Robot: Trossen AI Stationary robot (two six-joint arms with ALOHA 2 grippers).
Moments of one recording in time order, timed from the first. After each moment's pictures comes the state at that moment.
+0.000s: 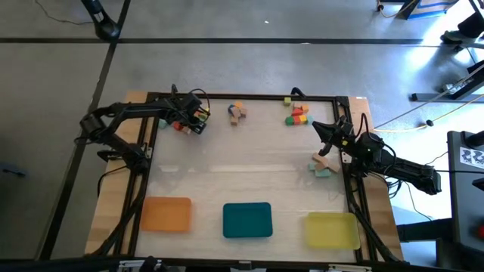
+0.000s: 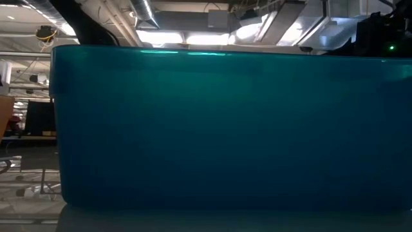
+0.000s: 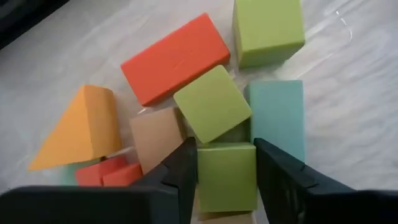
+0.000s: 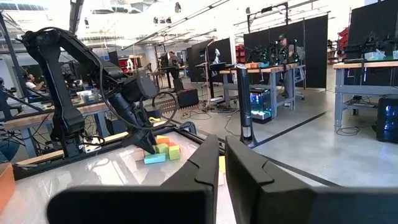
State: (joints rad) left arm 0.72 1.48 0.74 -0.45 -0.21 -0.23; right arm -0.30 0.04 0.07 0.12 0.25 0.09
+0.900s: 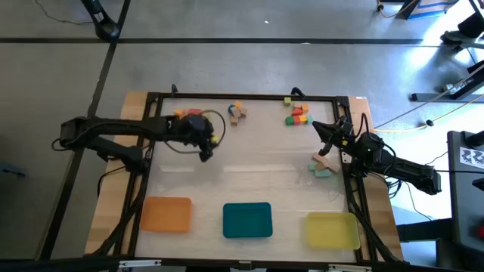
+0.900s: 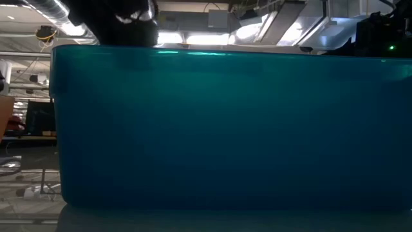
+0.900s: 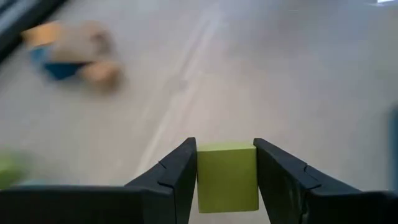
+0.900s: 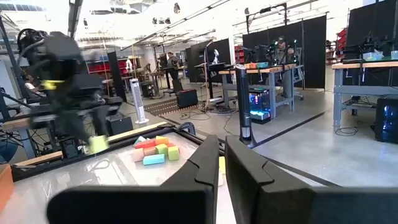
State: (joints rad) left arm 0.17 1.20 0.79 -0.36 -0.06 -0.21; right arm -0.30 0.04 0.07 0.12 0.25 0.09
